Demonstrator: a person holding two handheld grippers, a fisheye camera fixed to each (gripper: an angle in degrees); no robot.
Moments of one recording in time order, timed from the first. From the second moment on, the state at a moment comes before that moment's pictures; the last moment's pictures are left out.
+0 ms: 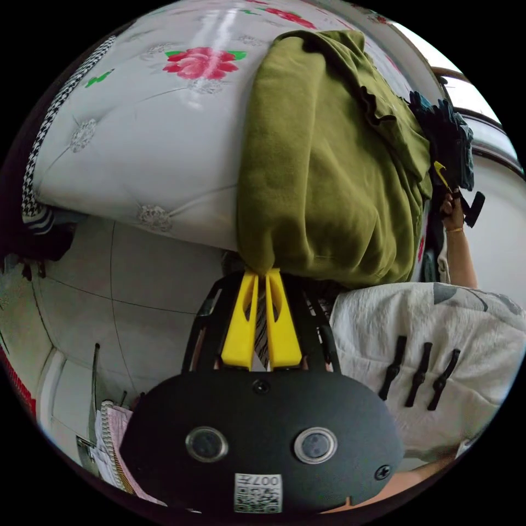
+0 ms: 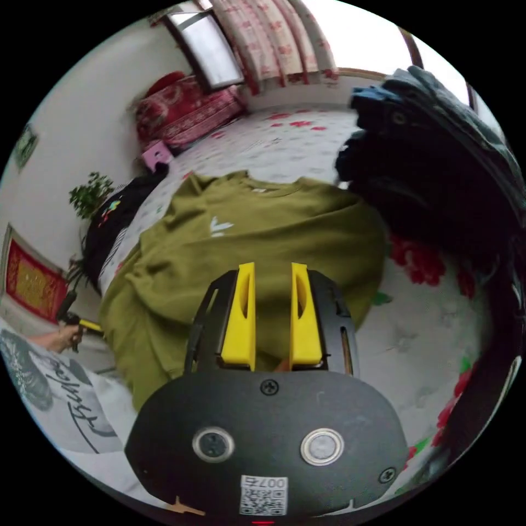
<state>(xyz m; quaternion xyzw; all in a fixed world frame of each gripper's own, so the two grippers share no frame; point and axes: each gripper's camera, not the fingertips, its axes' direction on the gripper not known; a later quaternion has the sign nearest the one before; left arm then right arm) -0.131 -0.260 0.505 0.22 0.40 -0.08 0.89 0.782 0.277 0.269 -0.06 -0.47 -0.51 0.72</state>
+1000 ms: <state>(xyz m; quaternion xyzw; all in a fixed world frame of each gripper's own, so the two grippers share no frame) -0.222 -0.220 0.547 0.34 0.49 0.10 0.80 0.954 0.325 0.203 -0.18 -0.44 -0.51 0.72</state>
